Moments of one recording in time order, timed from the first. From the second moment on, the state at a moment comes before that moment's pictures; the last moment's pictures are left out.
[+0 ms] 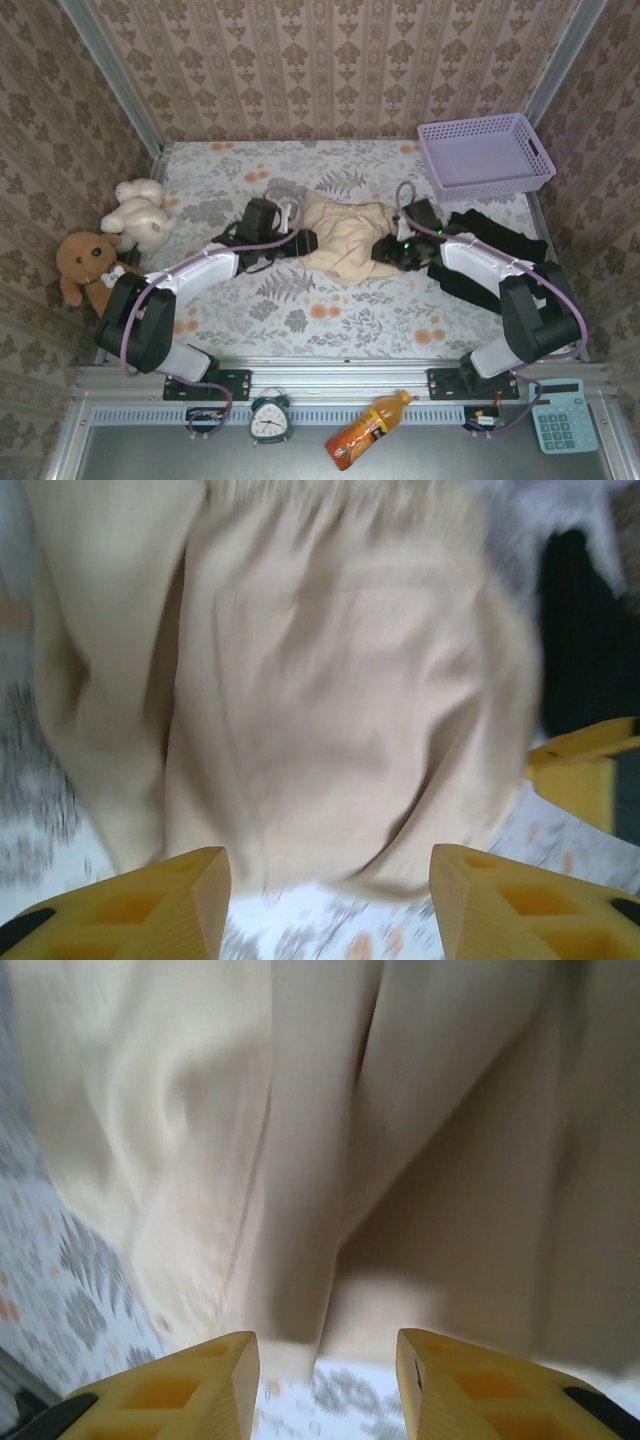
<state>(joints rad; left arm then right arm) -0.56 1.46 0.79 -0.14 0.40 -0.54 0.38 1.51 0.83 -0.40 -0.40 0.62</state>
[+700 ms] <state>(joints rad) -0.57 1.72 0.78 0.07 0.28 -0.59 0.49 1.57 0.83 -0.32 -0.30 0.68</state>
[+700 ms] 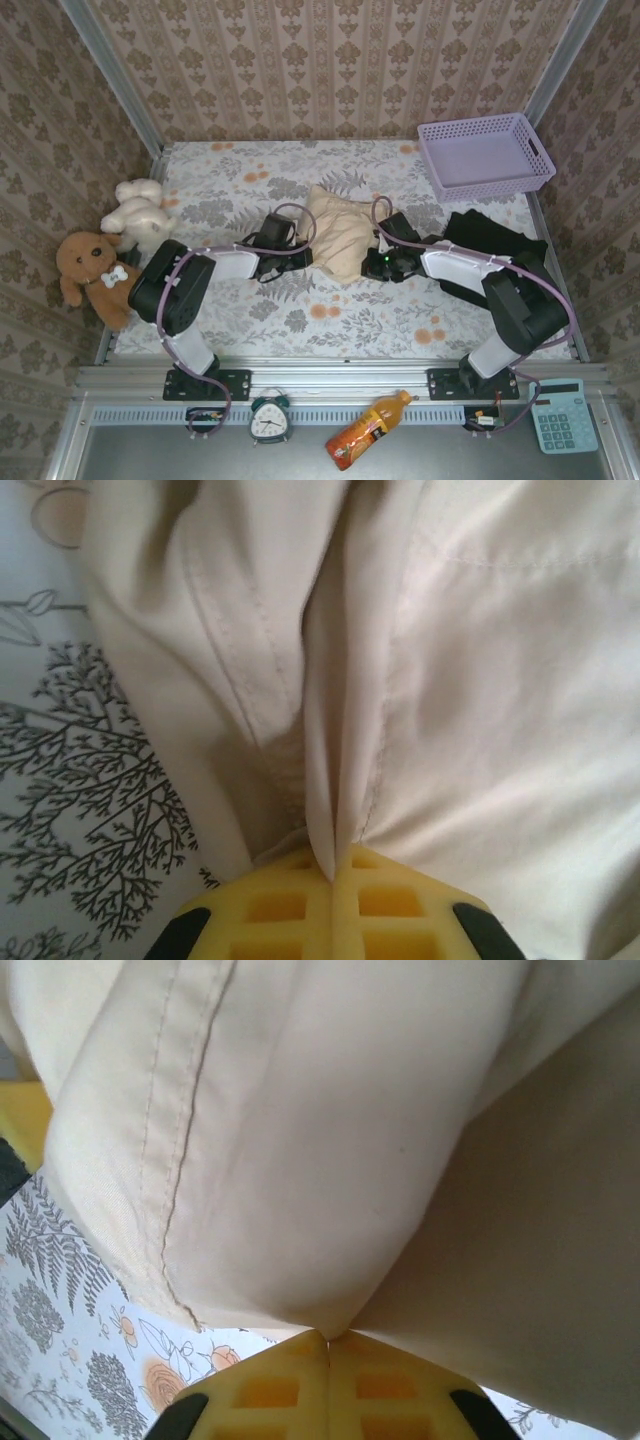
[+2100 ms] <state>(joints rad) -0.57 1.62 0.79 -0.06 0.25 -0.61 0.44 1.53 0.76 -0.15 -0.31 0.61</state>
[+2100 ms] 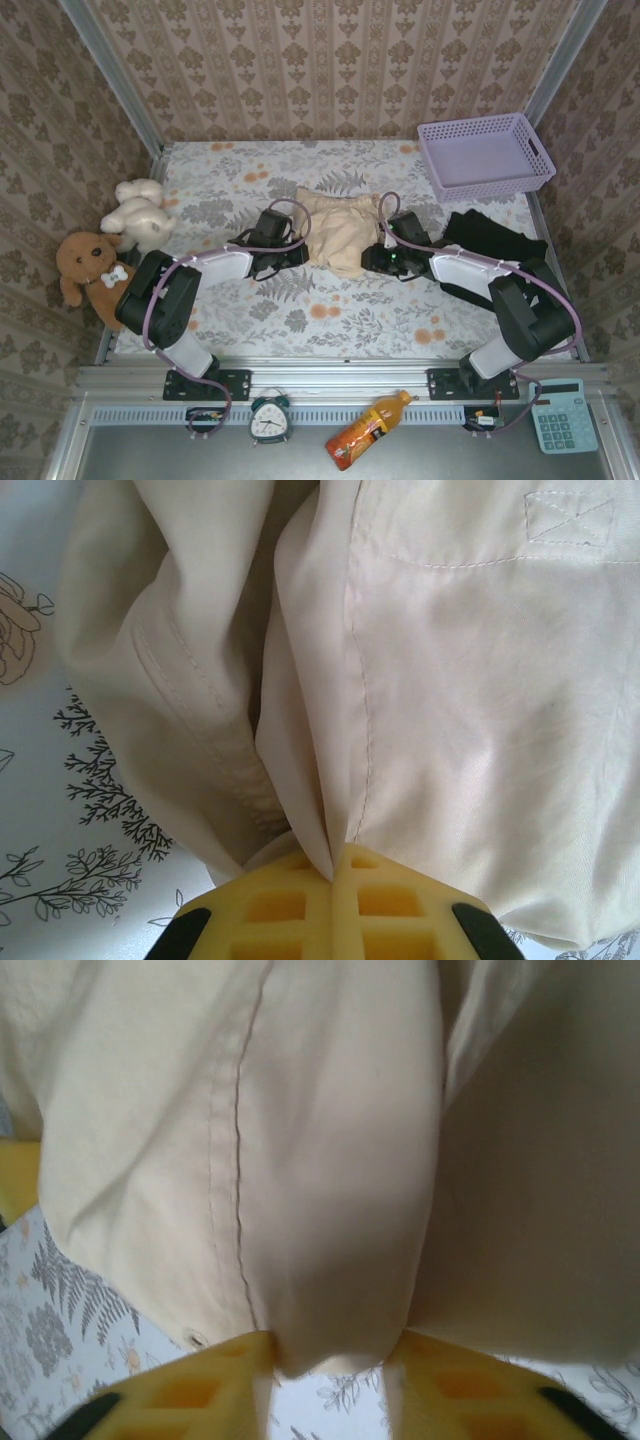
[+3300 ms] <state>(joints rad) -0.54 1.57 0.78 -0.12 0.31 -0.67 0.46 1.30 0.78 -0.37 -0.31 0.47</state>
